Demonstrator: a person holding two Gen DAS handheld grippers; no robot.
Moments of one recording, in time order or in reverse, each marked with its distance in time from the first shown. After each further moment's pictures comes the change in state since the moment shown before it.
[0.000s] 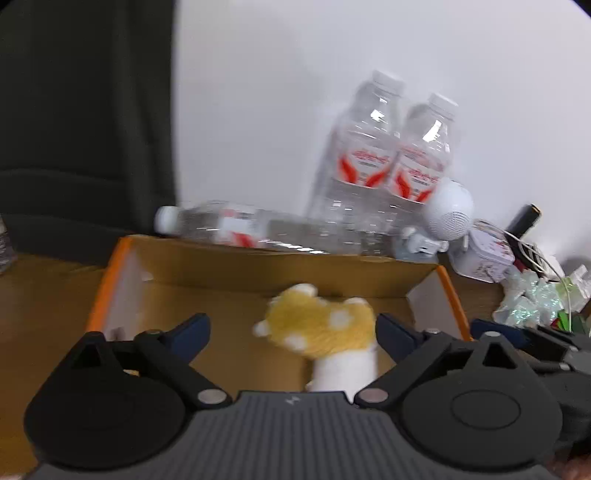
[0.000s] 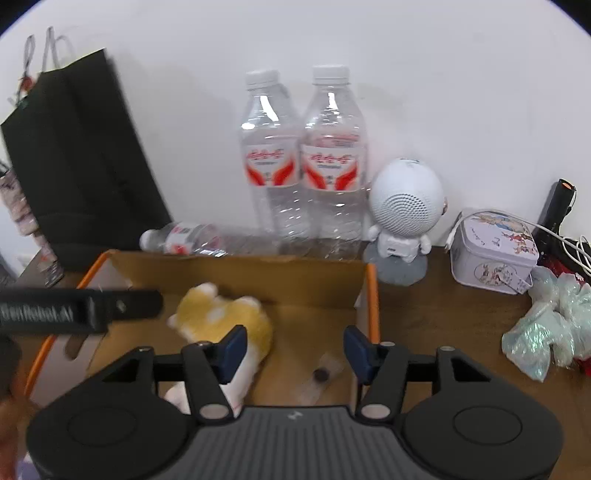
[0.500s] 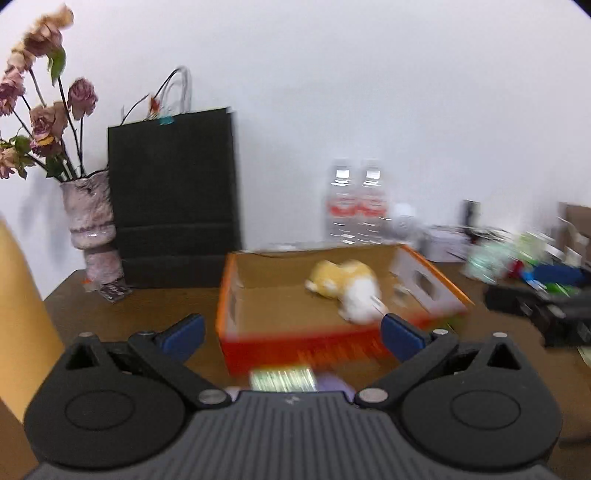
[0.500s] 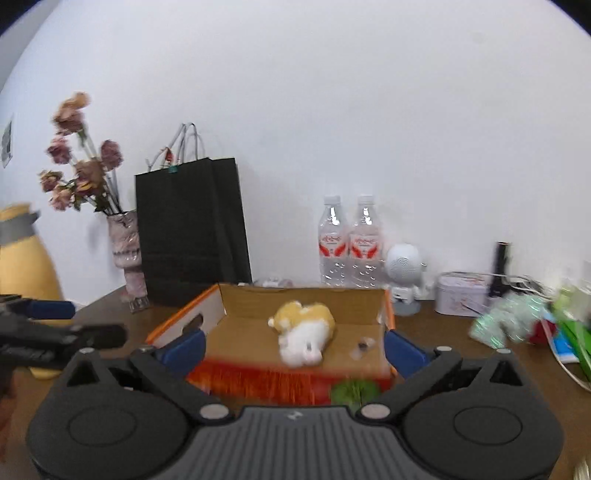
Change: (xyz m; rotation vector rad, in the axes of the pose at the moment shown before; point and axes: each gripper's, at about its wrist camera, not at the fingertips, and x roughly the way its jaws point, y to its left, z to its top) left arm -0.197 0.043 -0.246 0.249 -0.464 0.030; right arm -0.188 0.053 -0.202 -0.074 -0.489 0.029
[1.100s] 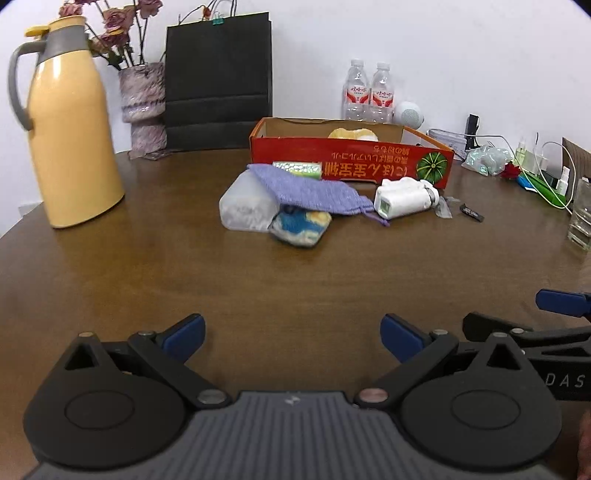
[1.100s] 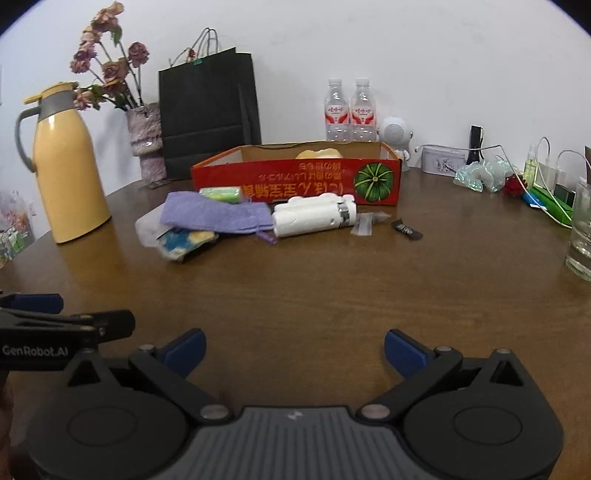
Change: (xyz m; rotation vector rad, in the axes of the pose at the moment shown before) left arm -0.096 -0.024 -0.142 -0.106 0.223 0.100; right arm -0.095 0.072 -0.149 0.027 0.247 -0.052
